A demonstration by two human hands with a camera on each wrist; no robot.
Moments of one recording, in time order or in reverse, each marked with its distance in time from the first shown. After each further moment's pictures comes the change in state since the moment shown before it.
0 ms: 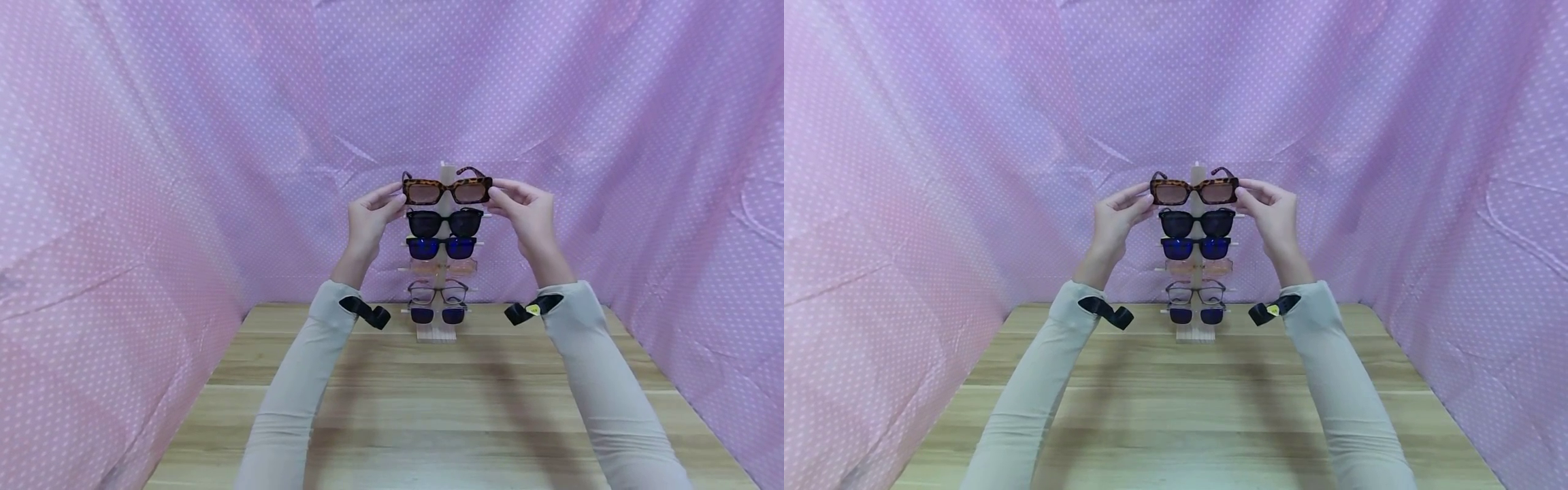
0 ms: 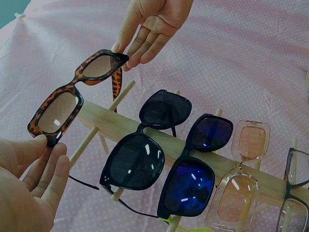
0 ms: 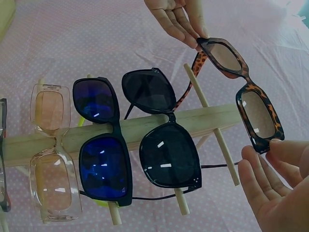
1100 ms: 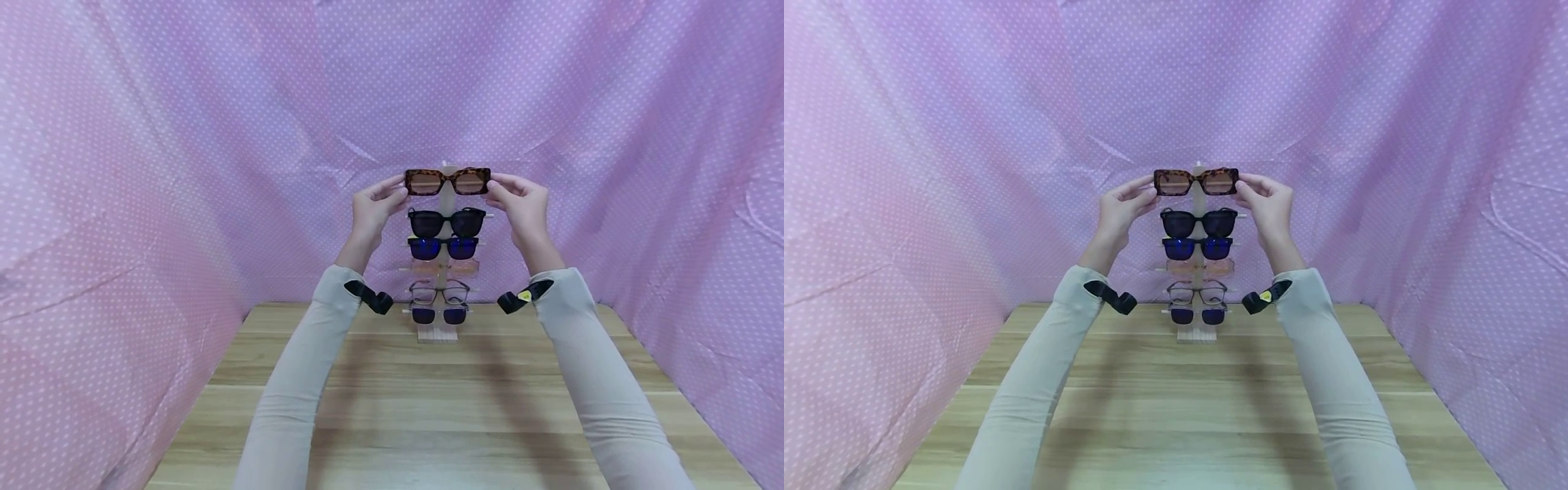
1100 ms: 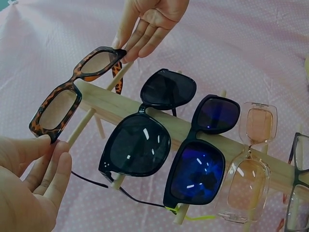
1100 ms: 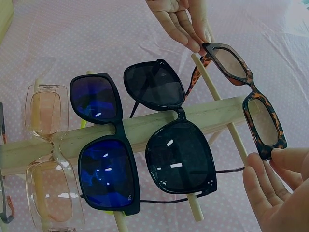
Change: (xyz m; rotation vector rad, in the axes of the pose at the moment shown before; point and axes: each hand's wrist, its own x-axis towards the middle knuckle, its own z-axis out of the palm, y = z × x) left_hand 0.023 -0.001 0.002 0.031 0.010 -0.094; right_hand 0.021 0.012 0.009 0.015 0.092 0.053
